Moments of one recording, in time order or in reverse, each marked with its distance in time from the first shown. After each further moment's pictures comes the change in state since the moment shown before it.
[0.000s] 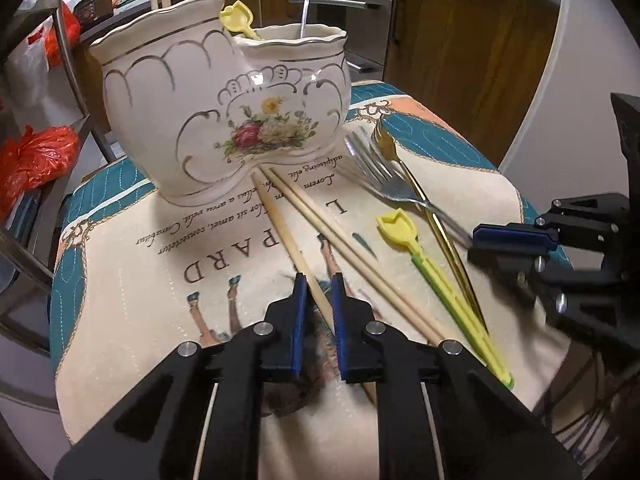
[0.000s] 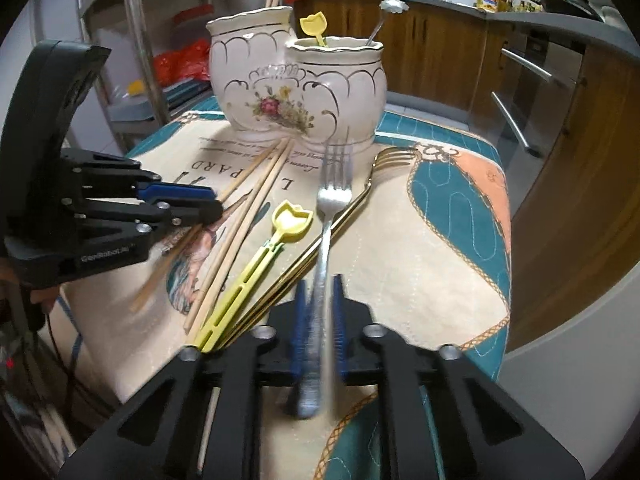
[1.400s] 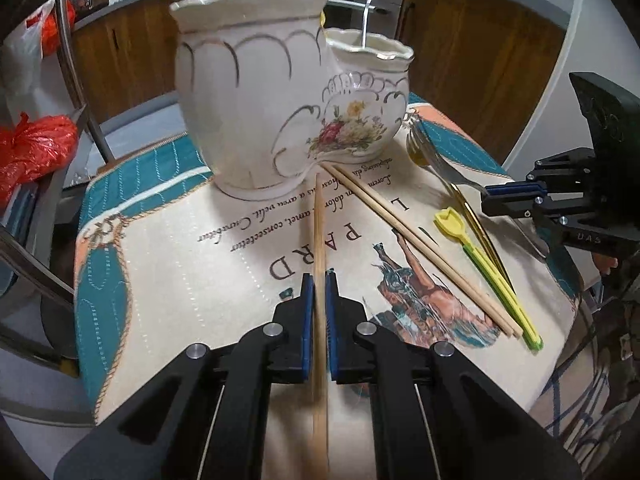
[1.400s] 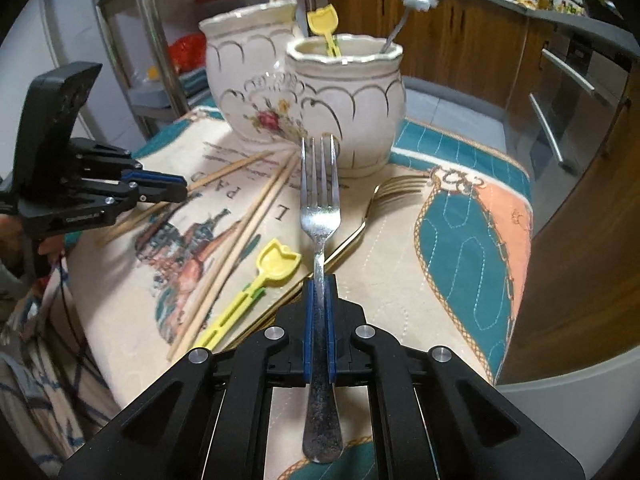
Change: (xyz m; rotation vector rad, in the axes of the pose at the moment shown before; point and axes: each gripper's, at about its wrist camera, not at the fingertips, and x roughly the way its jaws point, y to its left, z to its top) left arm -0.014 0.065 -0.005 0.000 -0.009 -0.081; right arm 0.011 -0.025 0.039 -0.082 0.066 0.123
